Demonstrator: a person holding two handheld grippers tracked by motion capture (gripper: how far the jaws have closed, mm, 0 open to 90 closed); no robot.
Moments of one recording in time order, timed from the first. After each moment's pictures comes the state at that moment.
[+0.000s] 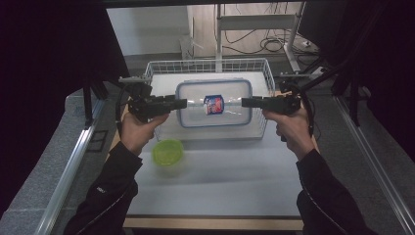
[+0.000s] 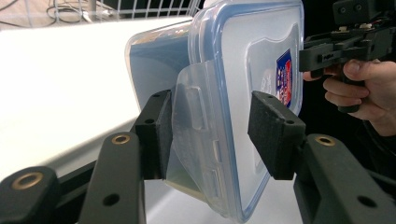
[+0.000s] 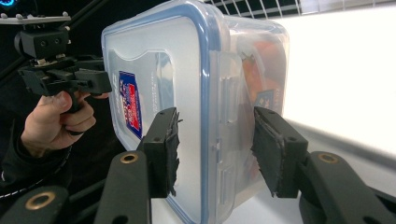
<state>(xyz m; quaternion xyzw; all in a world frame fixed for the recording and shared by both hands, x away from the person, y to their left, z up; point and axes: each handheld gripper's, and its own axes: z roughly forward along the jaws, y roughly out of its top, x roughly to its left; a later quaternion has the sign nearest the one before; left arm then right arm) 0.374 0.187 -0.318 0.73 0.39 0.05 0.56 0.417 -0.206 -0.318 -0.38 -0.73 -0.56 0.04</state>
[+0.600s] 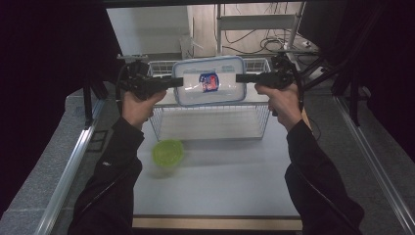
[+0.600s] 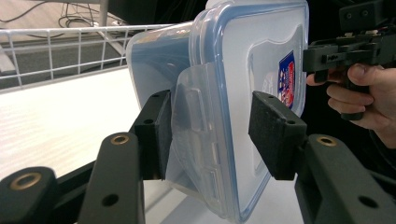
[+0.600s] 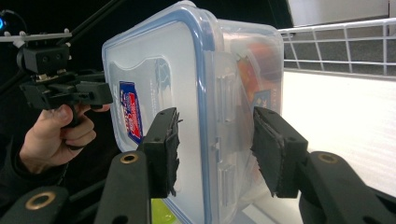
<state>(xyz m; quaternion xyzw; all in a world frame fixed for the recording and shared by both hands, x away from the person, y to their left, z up) 0.427 0.201 -0.308 0.71 0.41 0.05 0.57 0.475 -0.189 -0.296 -0.39 -0.72 -0.56 0.04</state>
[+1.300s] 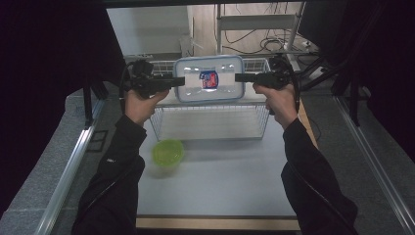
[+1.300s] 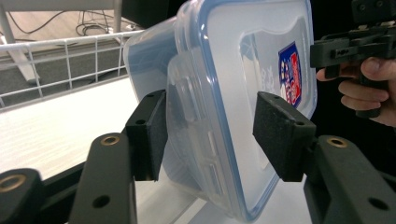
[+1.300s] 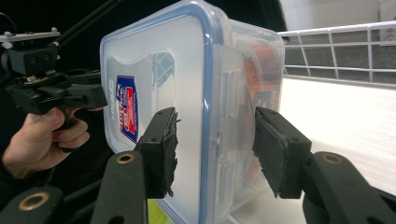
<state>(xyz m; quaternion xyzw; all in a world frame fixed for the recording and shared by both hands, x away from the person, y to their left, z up) 0.436 0.194 -0.314 0.73 0.41 0.09 0.55 0.486 -0.187 -0.307 -0.39 -0.72 -0.57 0.02</state>
